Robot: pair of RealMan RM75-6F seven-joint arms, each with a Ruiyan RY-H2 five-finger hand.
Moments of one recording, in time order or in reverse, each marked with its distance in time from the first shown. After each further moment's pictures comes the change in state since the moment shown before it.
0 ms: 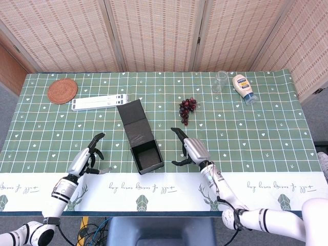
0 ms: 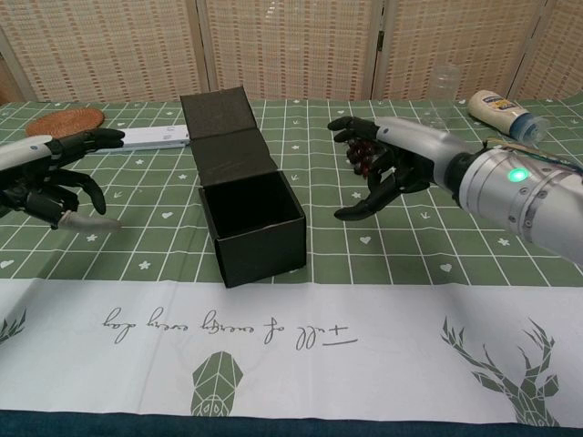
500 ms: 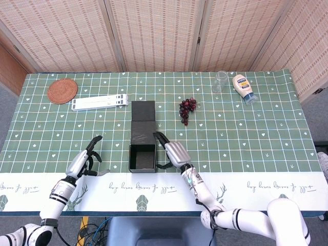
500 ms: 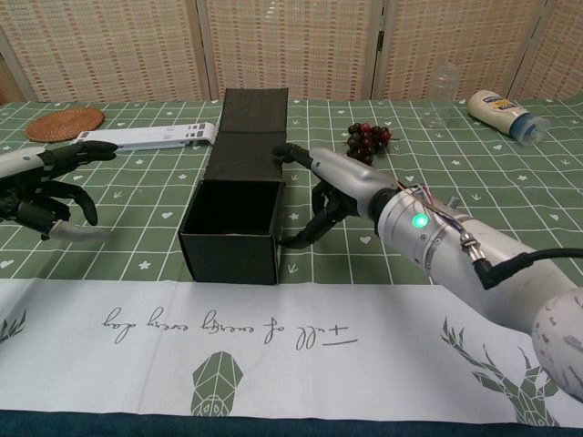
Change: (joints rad) left arm 0.023 0.018 -0.009 -0.018 -0.017 -0.043 0.002; right arm 0.069 -0.253 0.015 0.228 -0.058 0.025 -0.064
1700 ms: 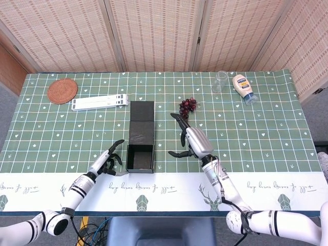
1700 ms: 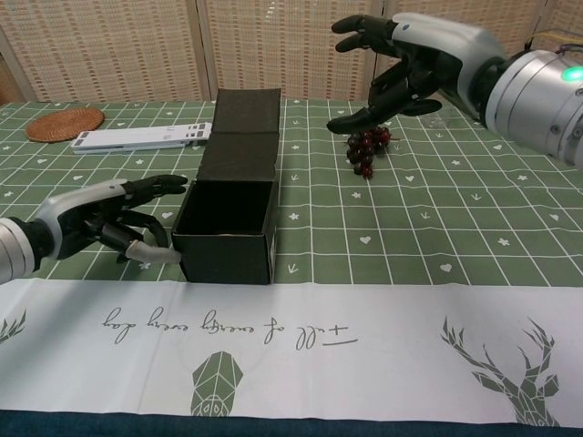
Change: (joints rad) left arm -0.116 -0.159 -0.029 0.186 0.057 -0.200 -0.240; right arm -0.111 0.391 0.100 -0.492 0.045 0.068 0.055
